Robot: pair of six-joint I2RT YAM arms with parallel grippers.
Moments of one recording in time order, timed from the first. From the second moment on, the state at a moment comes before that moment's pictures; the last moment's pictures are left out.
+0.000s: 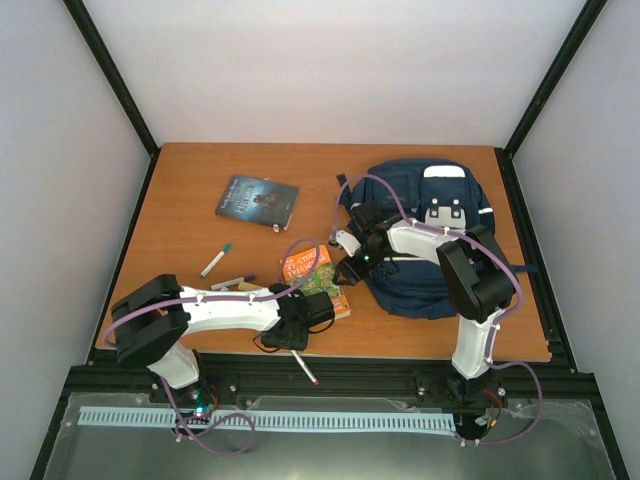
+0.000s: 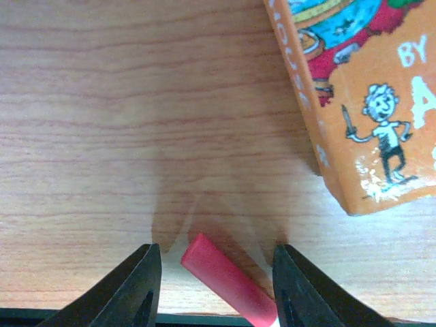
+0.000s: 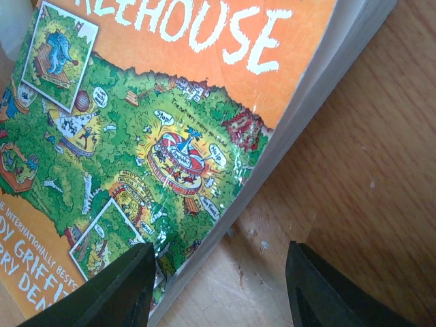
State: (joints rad) left arm -1.16 1.57 0.85 -0.88 -0.15 -1.10; right arm 0.54 1.89 1.16 -0.59 -0.53 -0.28
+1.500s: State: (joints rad) left arm -0.74 1.64 1.06 -0.88 -0.28 -0.83; right arm 0.53 1.89 1.15 -0.59 -0.56 -0.29
